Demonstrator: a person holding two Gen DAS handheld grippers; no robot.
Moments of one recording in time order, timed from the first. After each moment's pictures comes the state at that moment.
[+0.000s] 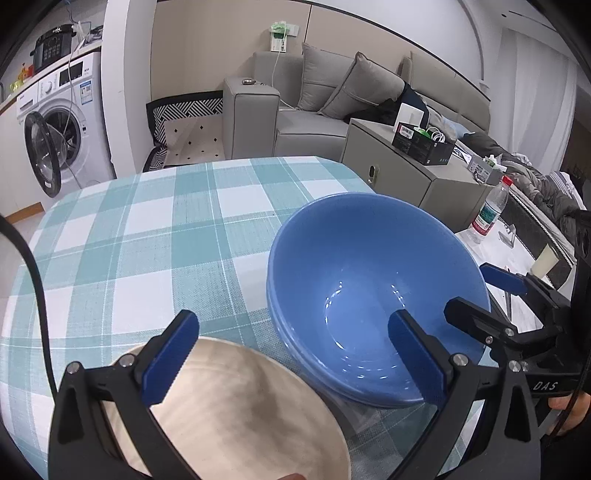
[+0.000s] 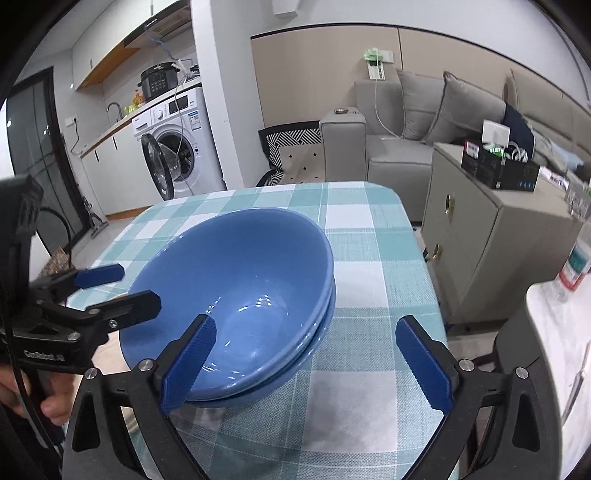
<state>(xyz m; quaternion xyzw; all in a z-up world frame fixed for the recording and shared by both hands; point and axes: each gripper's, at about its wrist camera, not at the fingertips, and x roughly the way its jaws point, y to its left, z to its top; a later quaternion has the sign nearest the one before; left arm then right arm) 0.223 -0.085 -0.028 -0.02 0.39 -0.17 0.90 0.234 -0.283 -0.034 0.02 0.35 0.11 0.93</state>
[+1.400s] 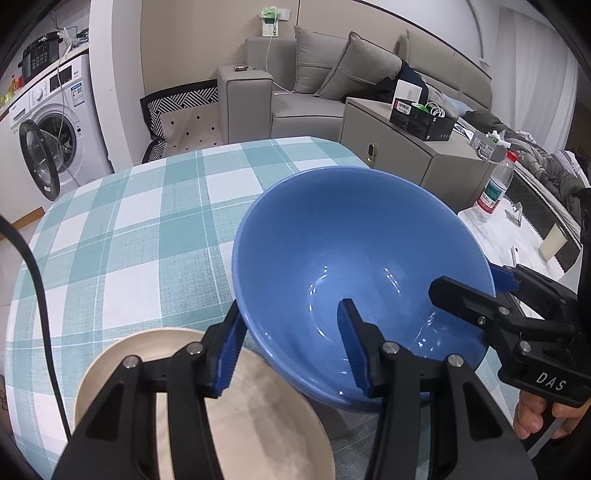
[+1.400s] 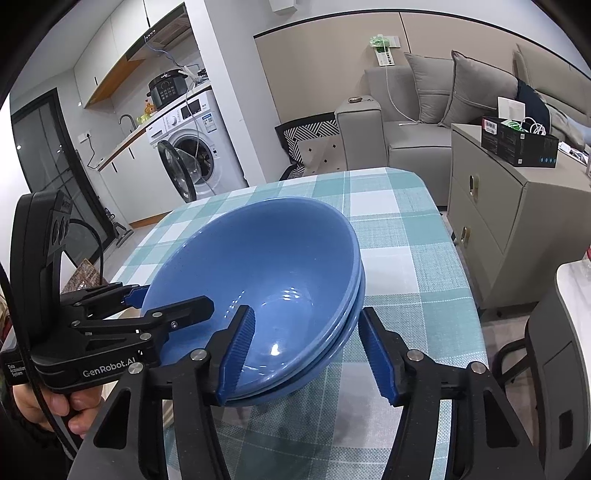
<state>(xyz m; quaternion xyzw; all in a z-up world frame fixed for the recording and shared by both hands) 0.224 -0.110 -0.035 0.01 0.42 -0.16 0.89 0.236 -0.283 -0.042 0.06 0.36 0.15 0.92</state>
